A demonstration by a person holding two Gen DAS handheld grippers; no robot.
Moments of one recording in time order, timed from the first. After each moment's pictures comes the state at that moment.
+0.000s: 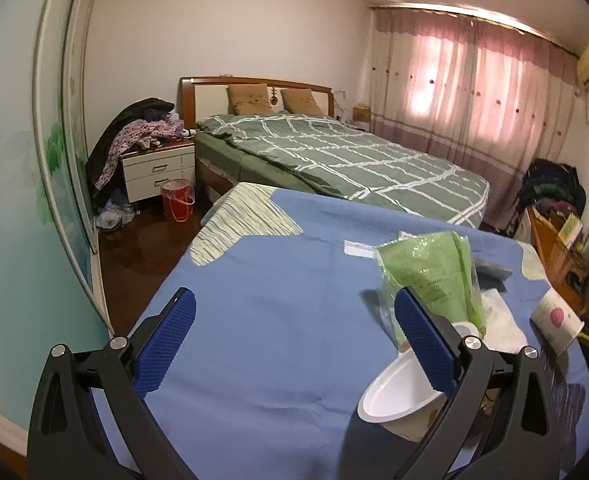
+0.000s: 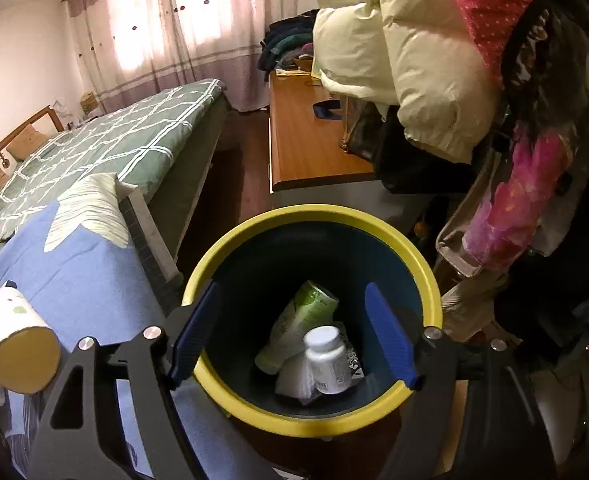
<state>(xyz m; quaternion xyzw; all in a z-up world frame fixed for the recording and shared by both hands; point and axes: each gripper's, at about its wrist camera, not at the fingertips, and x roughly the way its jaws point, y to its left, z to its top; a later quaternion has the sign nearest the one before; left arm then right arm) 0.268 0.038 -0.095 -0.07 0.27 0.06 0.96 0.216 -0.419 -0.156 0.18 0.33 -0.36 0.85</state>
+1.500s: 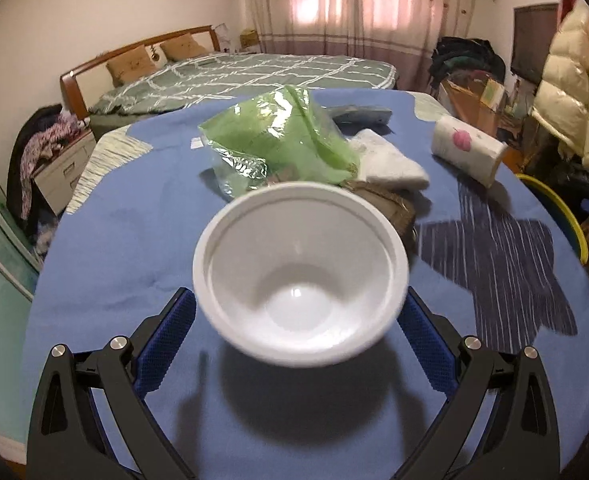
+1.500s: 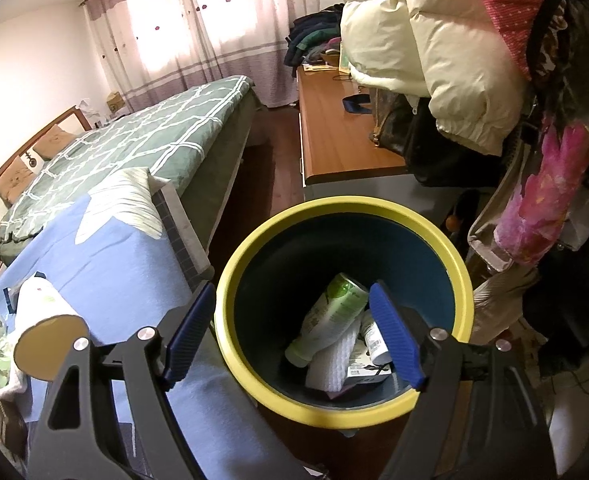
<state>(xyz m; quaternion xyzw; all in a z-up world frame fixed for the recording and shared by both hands) 0.234 -0.069 -0.139 0.06 0.39 -0.11 0.91 0.217 -0.413 -0.156 0.21 0.33 -0.31 0.87</state>
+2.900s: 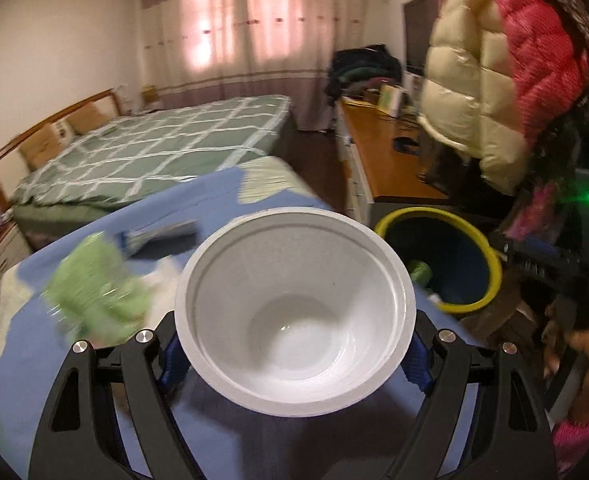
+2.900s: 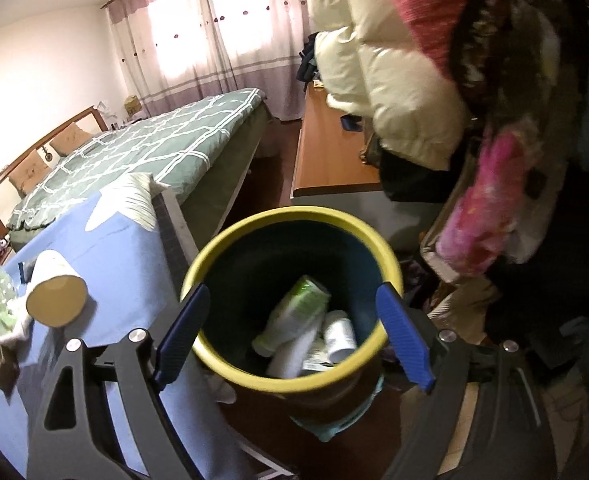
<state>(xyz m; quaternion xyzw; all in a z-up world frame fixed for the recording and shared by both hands) 0.222 -0.267 -0.061 0.12 0.32 -0.29 0.89 0.131 -0.437 -0.136 0.17 0.31 -0.29 0.89</state>
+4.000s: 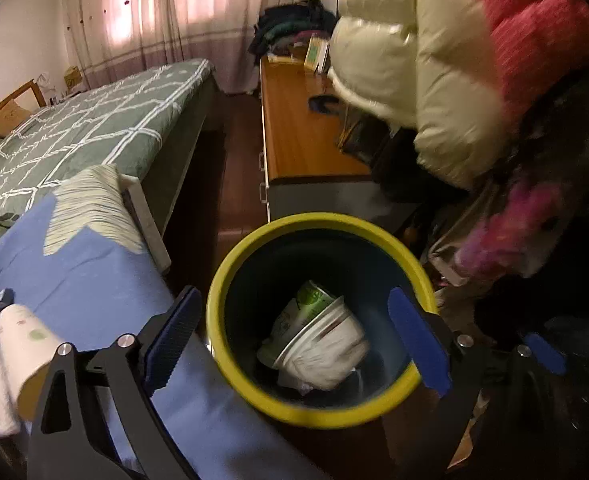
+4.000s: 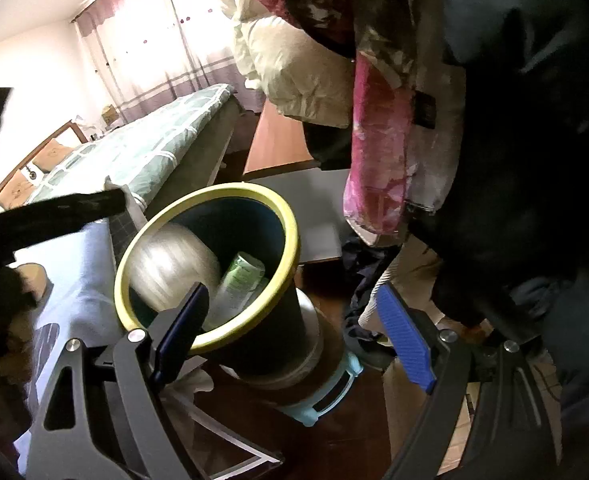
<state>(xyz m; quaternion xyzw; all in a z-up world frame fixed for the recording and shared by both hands) 0.253 -0.486 -0.100 0.15 0.38 -0.38 0.83 0.066 -0.488 -0.162 0.22 0.32 -0.31 0.87</state>
